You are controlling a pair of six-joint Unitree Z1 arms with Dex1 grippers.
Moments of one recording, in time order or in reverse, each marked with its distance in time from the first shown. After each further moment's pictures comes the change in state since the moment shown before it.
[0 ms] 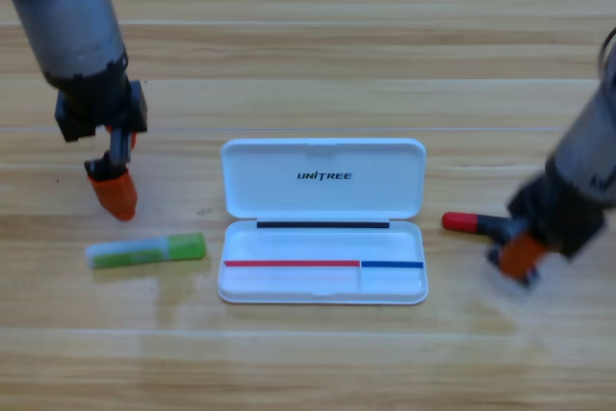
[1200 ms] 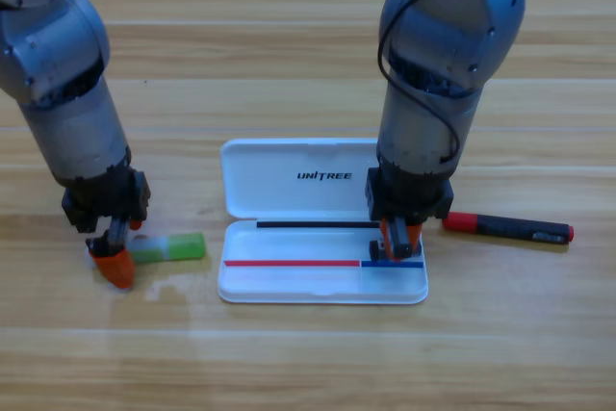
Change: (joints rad) arm 0 -0.012 -0.002 0.372 -0.368 -0.014 0.113; arm 1 0.201 0.357 -0.652 0.421 -0.107 -0.700
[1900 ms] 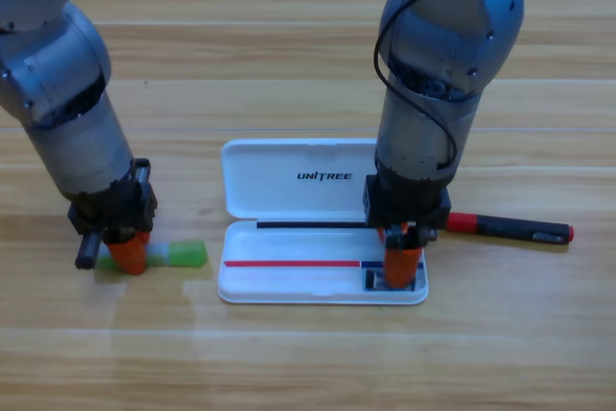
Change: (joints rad) arm 0 -0.028 -0.014 0.073 -0.100 0.007 0.024; arm 1 0.000 0.002 0.006 0.005 0.044 0.048
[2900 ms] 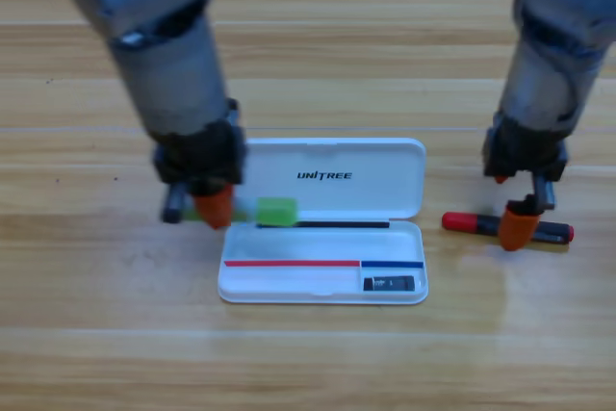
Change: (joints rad) arm 0 -0.253 0.018 -0.435 0.369 0.048 -0.162; arm 1 -0.267 -0.057 0.170 -0.070 -0.072 -0.106
